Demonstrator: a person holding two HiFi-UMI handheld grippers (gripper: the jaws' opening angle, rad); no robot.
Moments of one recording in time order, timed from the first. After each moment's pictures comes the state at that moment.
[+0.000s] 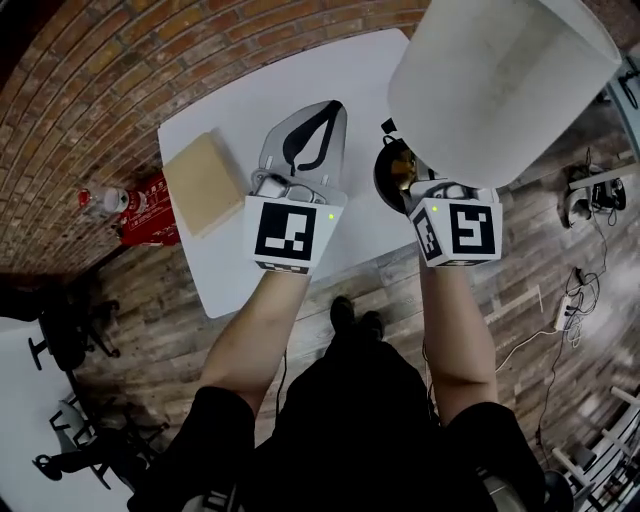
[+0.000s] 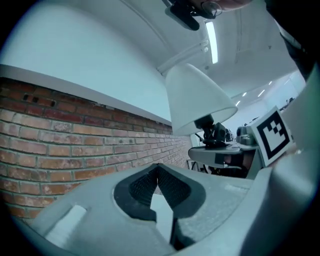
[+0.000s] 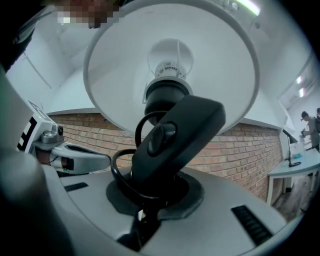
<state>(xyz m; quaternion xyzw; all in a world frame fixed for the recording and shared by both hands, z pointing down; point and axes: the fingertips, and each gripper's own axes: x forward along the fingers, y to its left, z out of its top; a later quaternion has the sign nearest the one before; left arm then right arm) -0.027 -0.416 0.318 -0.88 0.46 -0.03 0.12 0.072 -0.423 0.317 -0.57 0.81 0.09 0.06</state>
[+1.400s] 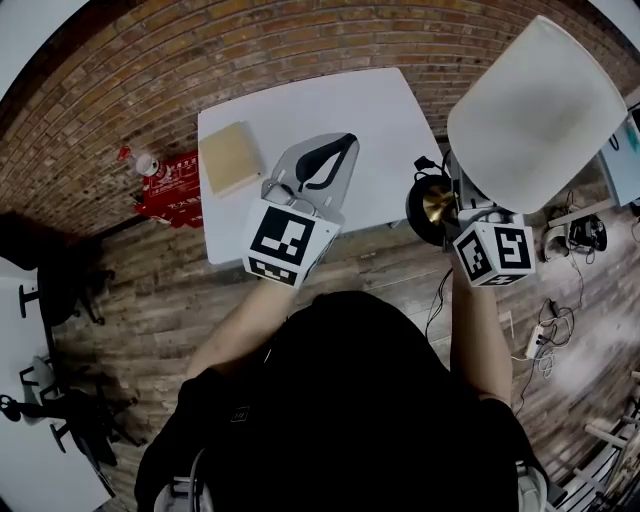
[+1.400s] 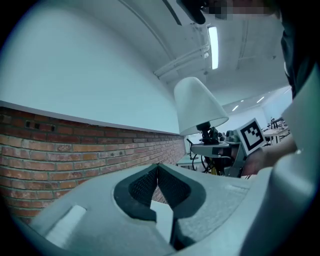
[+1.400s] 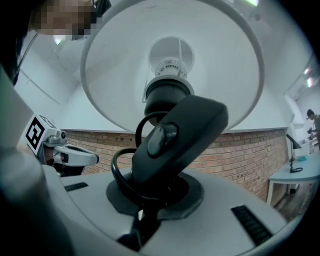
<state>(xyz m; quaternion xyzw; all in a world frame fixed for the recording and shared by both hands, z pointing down) 0.006 -0.251 0.198 -0.89 0.45 -0.04 0.09 0.158 -0.275 0.196 -0.53 0.85 0.06 0.06</state>
